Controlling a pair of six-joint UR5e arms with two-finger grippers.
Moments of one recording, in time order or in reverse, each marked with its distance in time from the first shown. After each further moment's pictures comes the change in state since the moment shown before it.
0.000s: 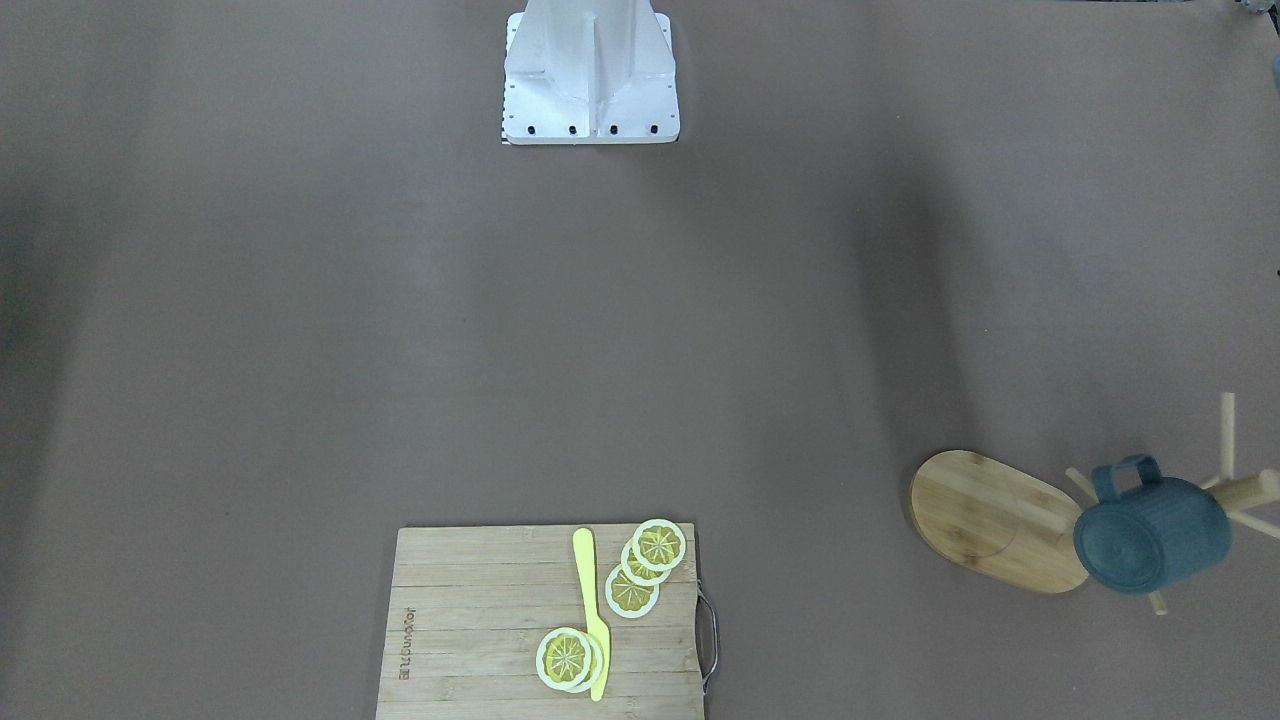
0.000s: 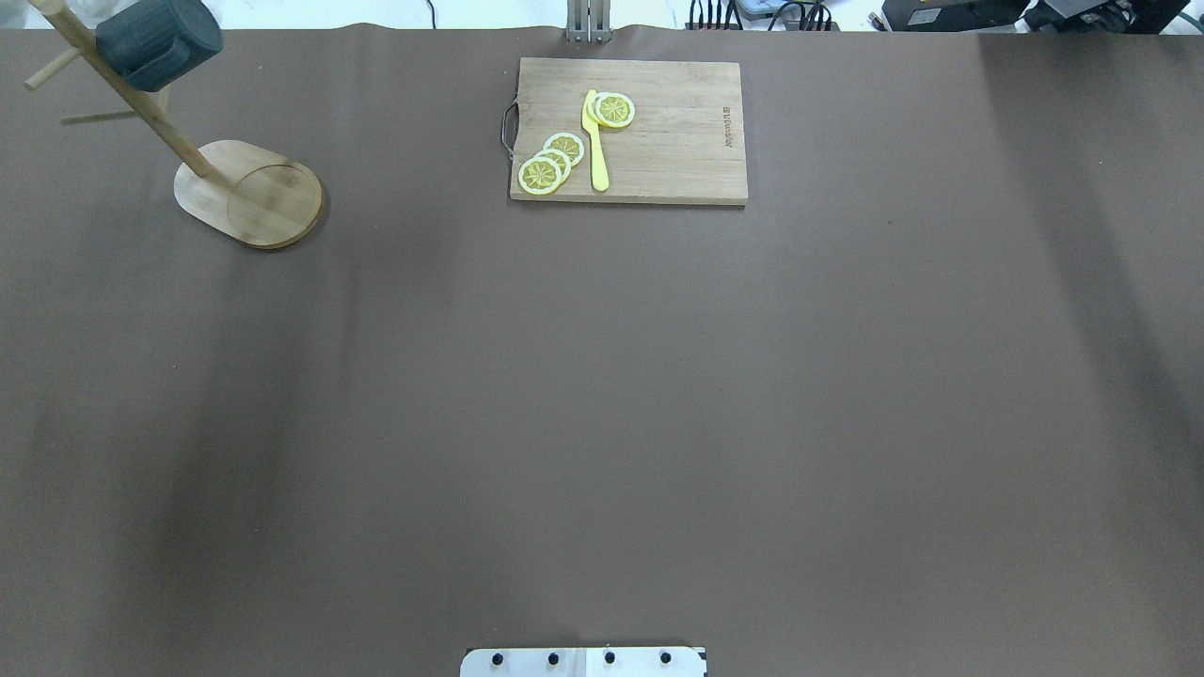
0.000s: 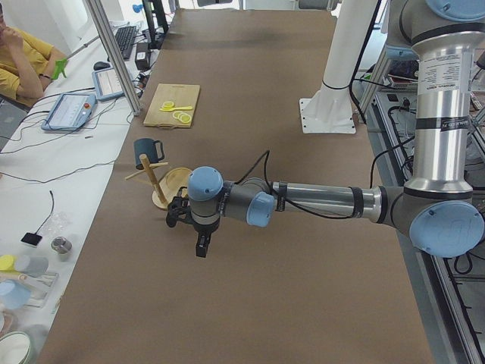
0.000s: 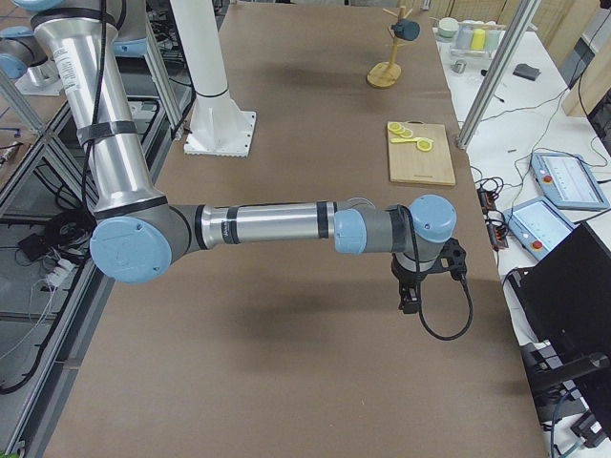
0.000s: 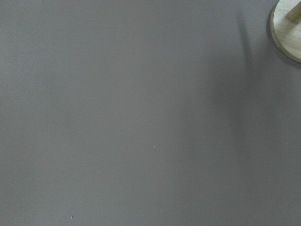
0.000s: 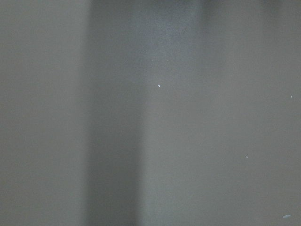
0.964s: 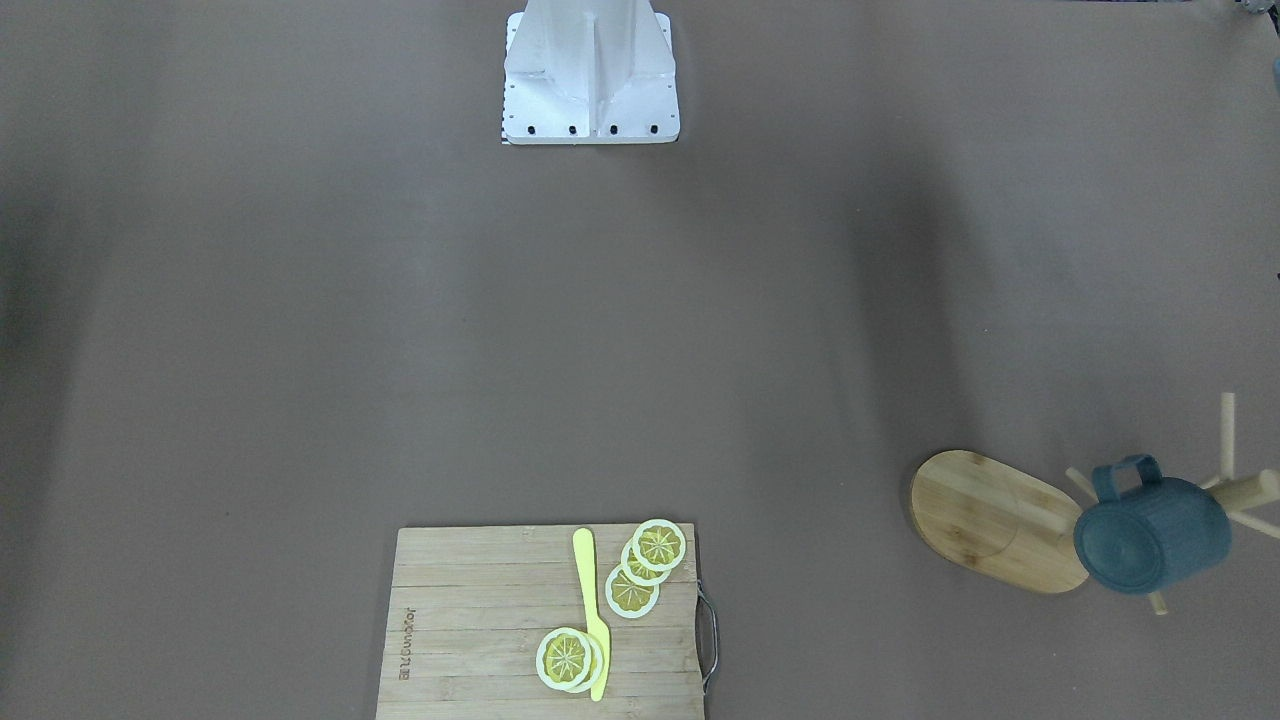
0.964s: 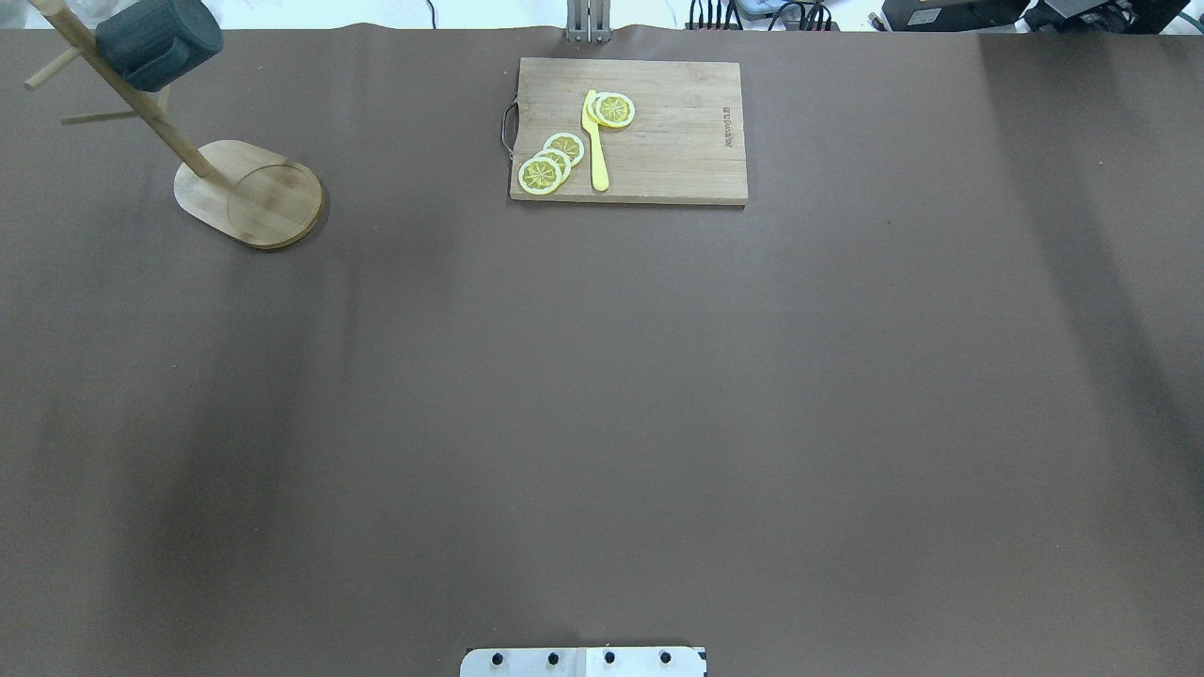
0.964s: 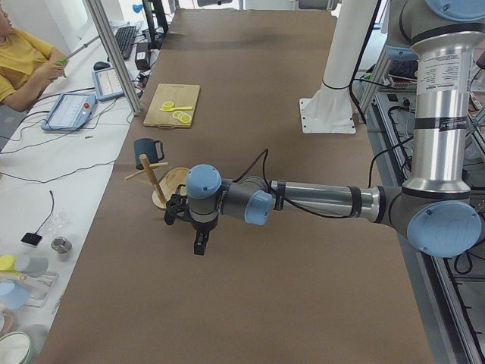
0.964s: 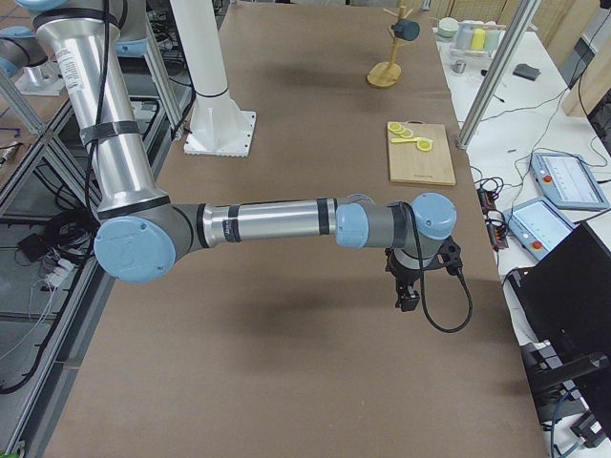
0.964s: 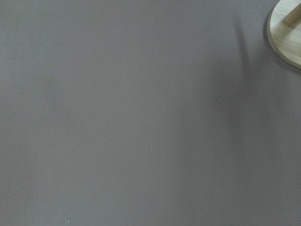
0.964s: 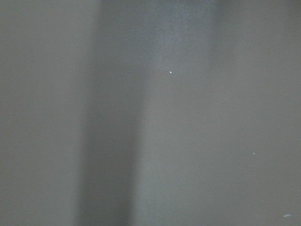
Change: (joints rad) left arm 0.001 -0.009 -0.001 -0.002 -0.002 -0.002; right arm -0.021 0.004 0.013 -0.067 -0.011 -0.092
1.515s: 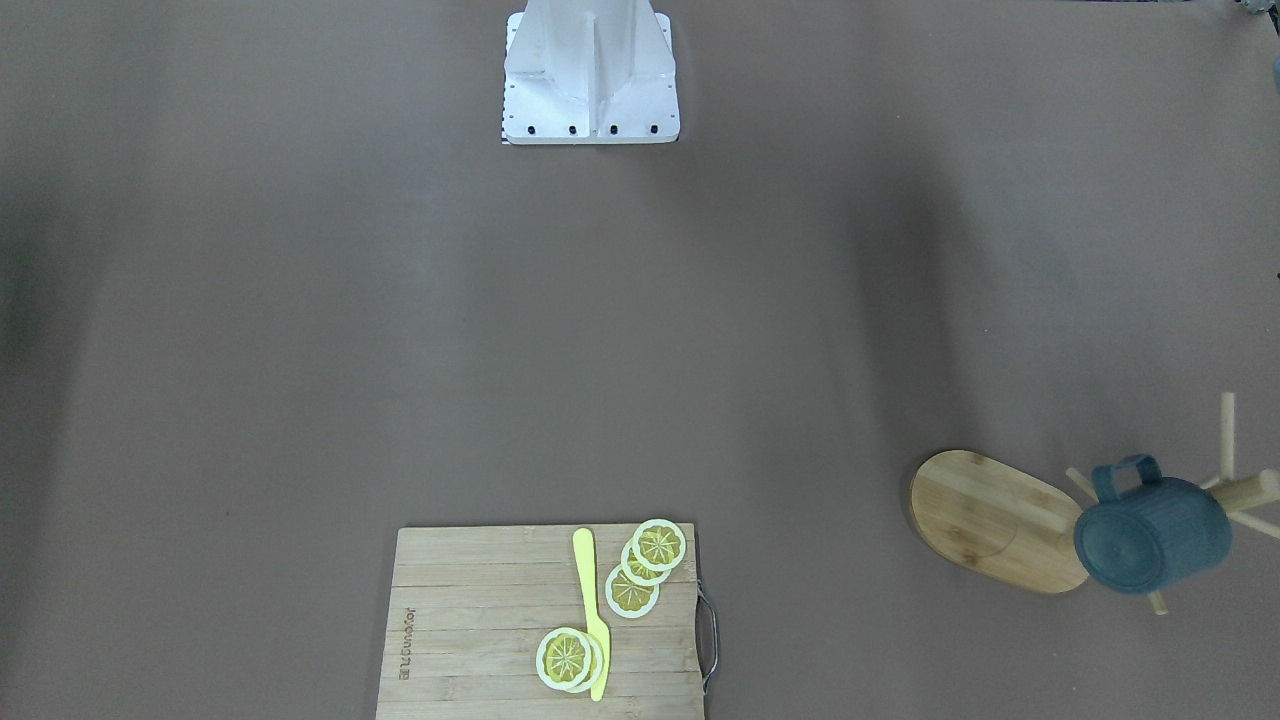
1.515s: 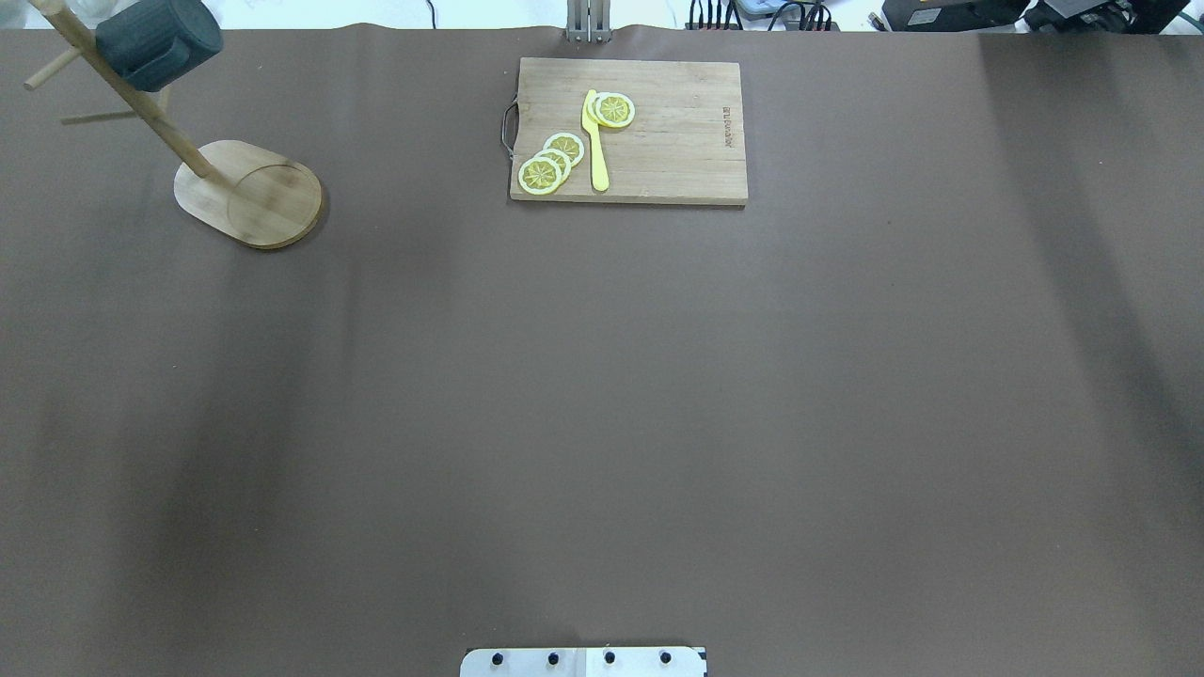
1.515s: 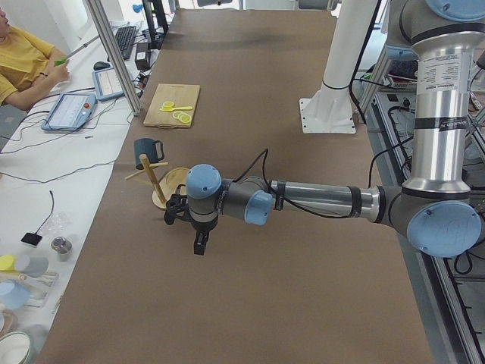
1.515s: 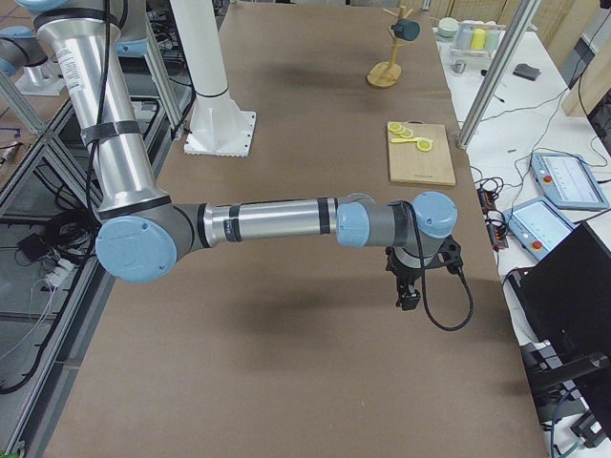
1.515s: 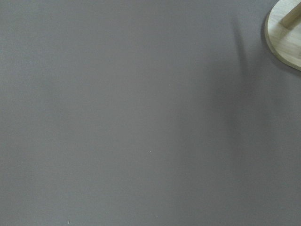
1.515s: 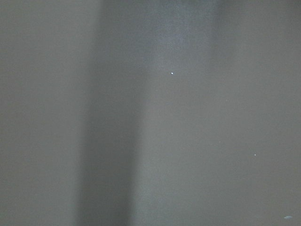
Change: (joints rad) left arm 0.000 0.000 -0.001 0.000 0.000 0.000; right arm -0.004 0.002 0.001 0.001 -0.002 0.000
